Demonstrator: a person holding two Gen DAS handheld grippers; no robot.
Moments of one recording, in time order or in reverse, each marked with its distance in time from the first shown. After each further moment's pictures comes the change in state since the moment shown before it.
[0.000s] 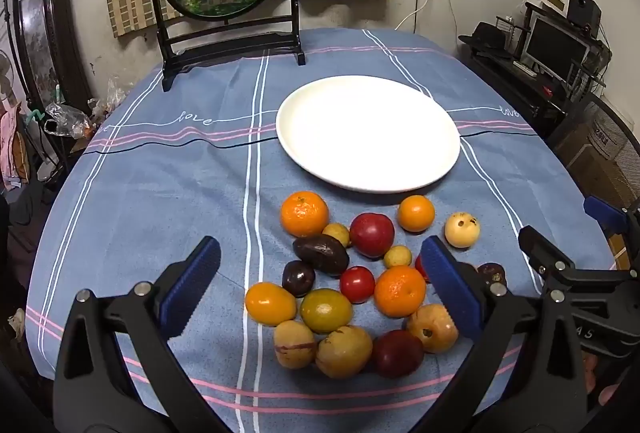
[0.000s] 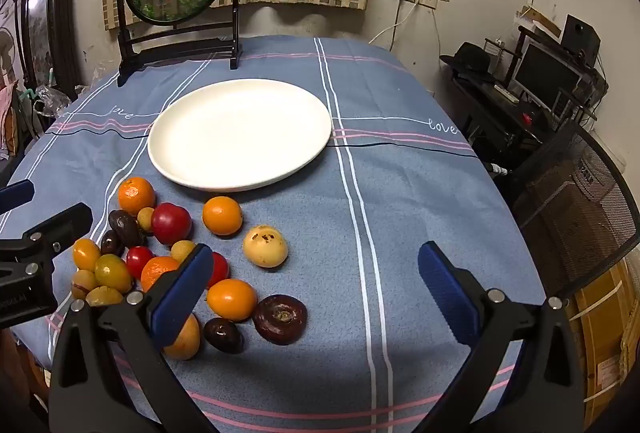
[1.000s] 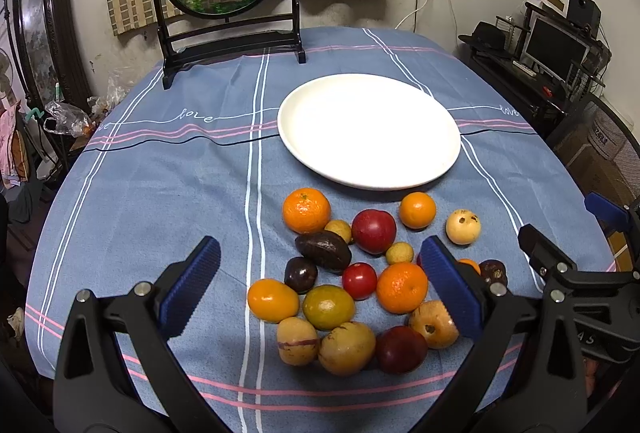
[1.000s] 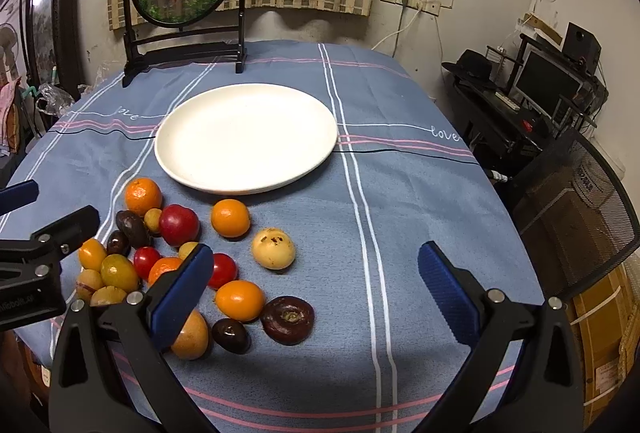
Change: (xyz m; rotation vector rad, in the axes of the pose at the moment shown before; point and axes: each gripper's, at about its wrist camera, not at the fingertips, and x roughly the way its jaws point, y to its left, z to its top) left arm -0.001 0.004 -0.004 -0.003 -0.003 -0.001; right arm -0.005 0.007 0.001 -0.013 -0.016 0.014
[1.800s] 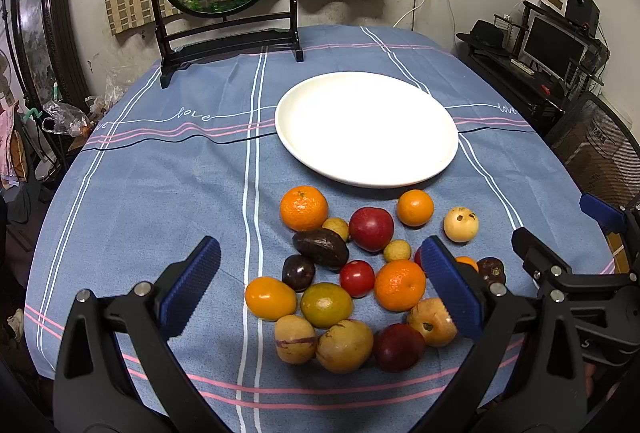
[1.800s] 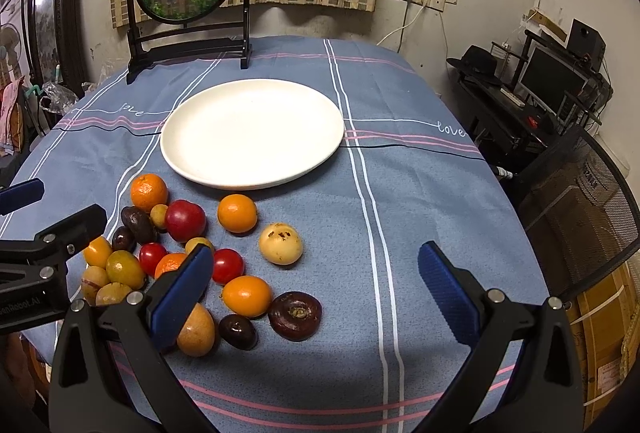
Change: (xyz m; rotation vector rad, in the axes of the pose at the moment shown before) left arm 0.001 -0.003 -0.001 0.004 0.008 -0.003; right arm 0.002 0.003 -0.002 -0.001 0.017 0.010
